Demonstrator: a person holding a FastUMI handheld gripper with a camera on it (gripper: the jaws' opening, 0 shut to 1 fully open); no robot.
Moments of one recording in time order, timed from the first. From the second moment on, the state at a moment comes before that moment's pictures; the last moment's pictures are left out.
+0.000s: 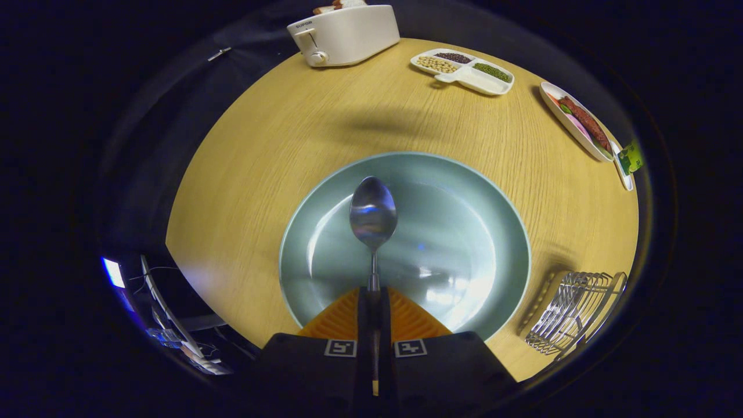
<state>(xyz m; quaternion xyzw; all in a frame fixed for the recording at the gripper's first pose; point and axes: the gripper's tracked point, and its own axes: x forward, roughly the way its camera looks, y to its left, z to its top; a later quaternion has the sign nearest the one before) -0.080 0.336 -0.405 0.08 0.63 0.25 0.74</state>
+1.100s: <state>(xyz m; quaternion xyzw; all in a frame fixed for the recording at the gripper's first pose) -0.082 0.127 -0.279 0.06 0.62 0.33 0.71</state>
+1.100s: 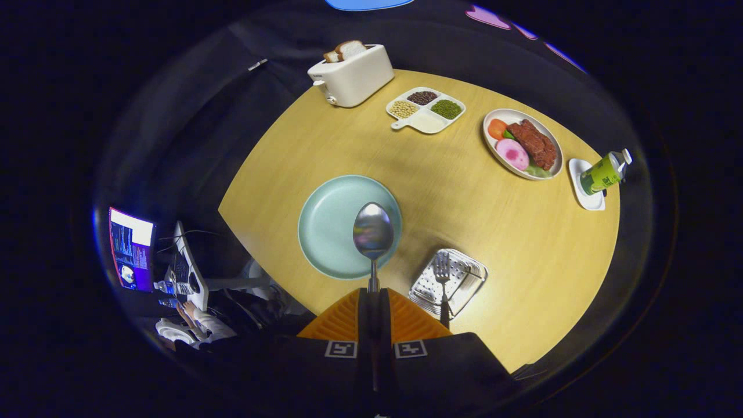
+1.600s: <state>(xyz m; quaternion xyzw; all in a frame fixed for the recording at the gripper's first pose) -0.109 0.052 -0.340 -0.02 0.73 0.28 0.63</state>
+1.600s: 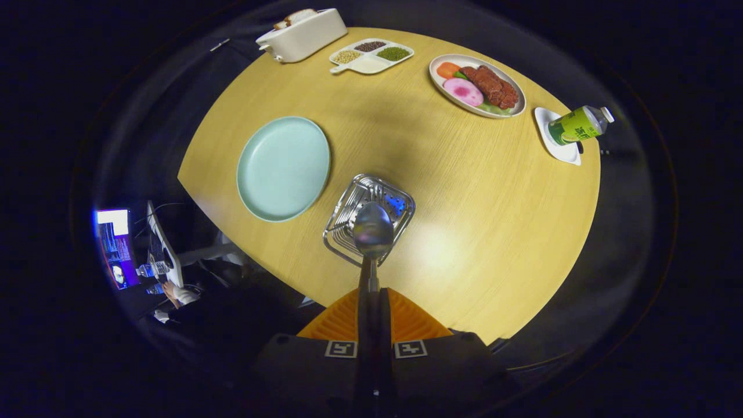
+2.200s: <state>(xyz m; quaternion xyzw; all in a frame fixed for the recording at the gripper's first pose) -0.094 0.083 -0.371 -0.06 0.78 0.27 0.57</state>
